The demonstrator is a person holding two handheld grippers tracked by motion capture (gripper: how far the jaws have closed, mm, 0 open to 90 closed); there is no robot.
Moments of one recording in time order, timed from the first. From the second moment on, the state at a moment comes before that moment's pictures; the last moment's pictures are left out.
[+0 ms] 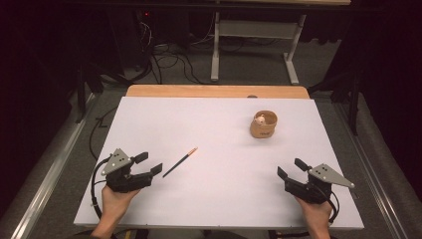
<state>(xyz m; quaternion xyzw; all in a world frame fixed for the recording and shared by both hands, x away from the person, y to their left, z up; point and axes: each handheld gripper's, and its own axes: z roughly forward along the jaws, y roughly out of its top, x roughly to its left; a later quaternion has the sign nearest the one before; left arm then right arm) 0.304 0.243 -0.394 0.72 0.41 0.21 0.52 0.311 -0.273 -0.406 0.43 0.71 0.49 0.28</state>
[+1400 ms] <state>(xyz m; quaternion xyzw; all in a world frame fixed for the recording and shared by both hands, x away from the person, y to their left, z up) 0.304 0.238 -0.391 0.72 0.41 0.21 0.52 0.312 -0.273 -0.407 0.44 0.71 0.48 0.27</state>
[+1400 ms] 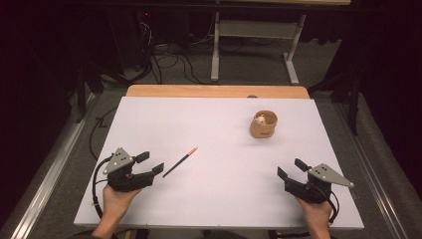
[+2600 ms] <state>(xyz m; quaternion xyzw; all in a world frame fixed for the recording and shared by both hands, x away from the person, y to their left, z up) 0.313 0.224 -0.370 0.72 0.39 0.21 0.53 0.313 -0.274 -0.408 0.44 0.70 0.49 0.27</state>
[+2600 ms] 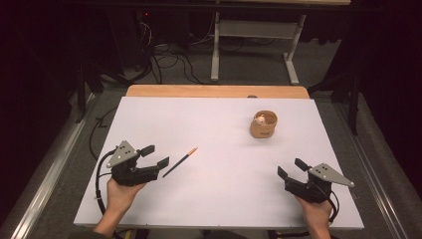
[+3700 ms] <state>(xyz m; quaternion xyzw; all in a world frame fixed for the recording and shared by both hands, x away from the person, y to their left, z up) 0.334 0.203 -0.361 0.72 0.38 0.20 0.54 0.314 -0.274 -0.408 0.44 0.70 0.49 0.27</state>
